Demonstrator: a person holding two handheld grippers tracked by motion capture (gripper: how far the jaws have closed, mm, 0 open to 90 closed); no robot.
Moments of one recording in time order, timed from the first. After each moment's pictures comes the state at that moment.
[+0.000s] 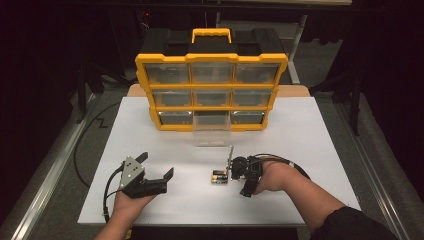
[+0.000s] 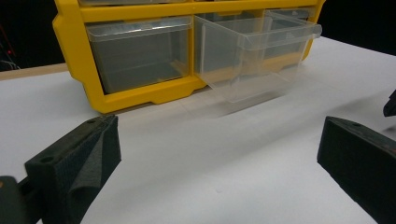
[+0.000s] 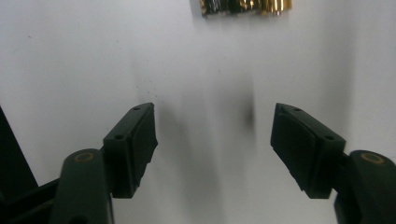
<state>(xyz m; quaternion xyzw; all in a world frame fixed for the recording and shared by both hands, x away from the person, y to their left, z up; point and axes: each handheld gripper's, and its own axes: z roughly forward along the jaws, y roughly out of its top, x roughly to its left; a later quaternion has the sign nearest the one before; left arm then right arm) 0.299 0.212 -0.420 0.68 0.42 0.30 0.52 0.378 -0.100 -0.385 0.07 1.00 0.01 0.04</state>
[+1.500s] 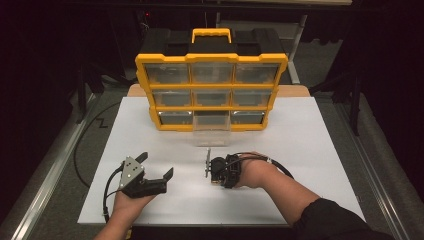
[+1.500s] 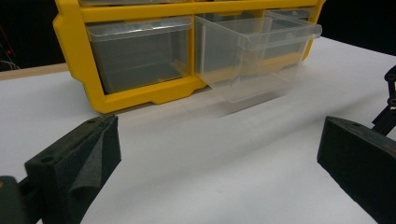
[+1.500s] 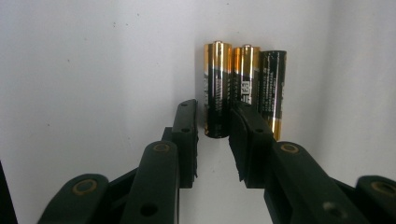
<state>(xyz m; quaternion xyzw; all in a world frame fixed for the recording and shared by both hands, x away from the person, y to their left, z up) 0.299 0.213 -0.420 0.68 0.42 0.30 0.52 0.377 -0.048 -0.387 -0.01 1.00 0.03 0.06</state>
